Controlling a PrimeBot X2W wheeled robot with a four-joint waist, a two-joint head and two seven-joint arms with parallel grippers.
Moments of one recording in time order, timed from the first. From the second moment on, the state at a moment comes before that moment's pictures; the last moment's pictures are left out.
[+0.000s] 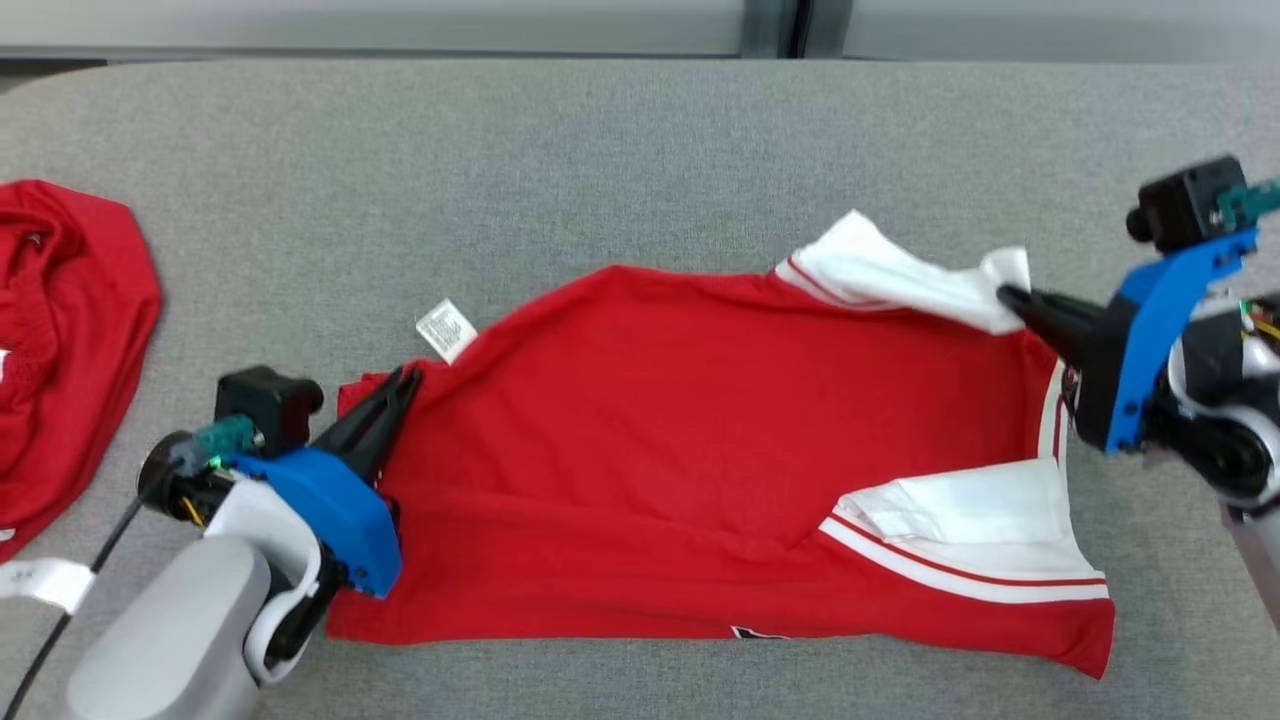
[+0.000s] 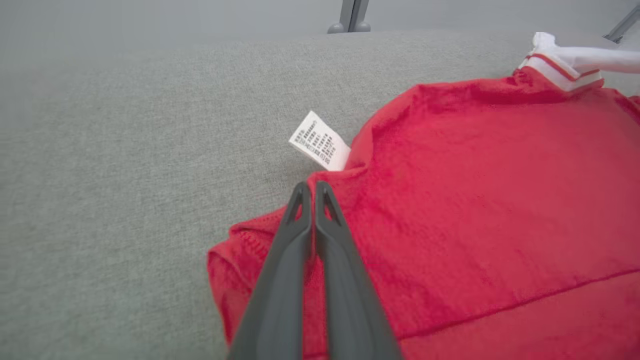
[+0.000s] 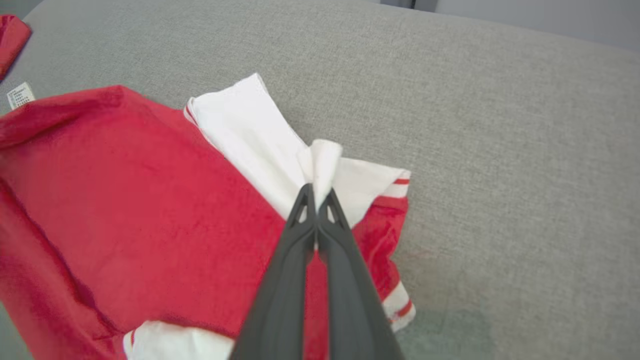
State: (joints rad) left arm -0.52 0.49 -0.68 0.41 -0.75 -0.12 -0.01; right arm -0.65 -0.49 0.31 0.30 0.72 0.13 0.63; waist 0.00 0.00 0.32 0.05
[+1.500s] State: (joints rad) left arm -0.16 0.27 -0.24 0.22 -0.58 0.04 -0.26; right arm -0.07 -0.14 -0.16 -0.14 0.35 0.13 0.73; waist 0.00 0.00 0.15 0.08
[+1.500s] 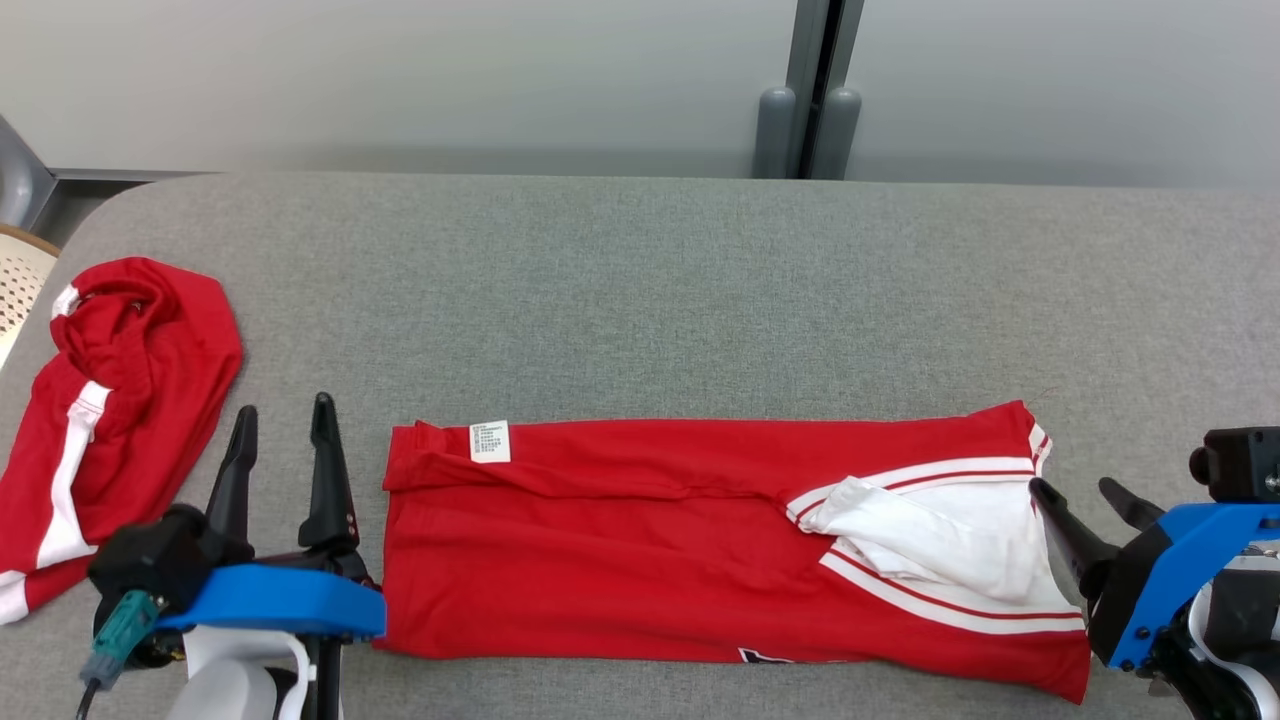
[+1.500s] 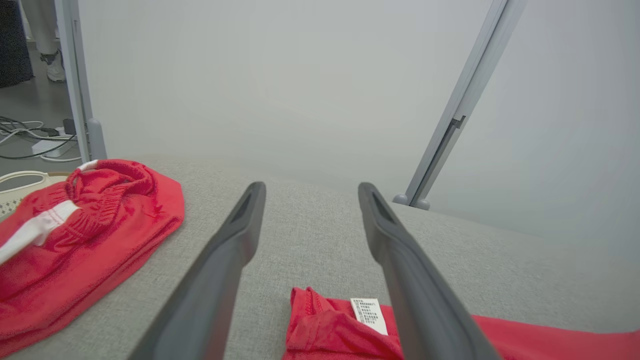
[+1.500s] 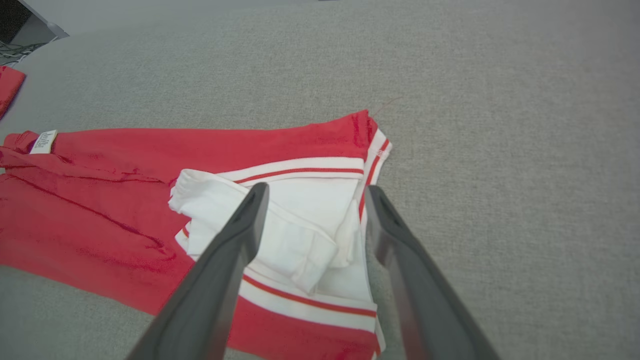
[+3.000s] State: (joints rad) left arm -0.07 0.23 -0.16 0.24 -0.38 -0.04 -0.26; right arm -0.32 -0.05 -0.32 0.36 0.03 0.13 0.56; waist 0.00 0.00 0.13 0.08
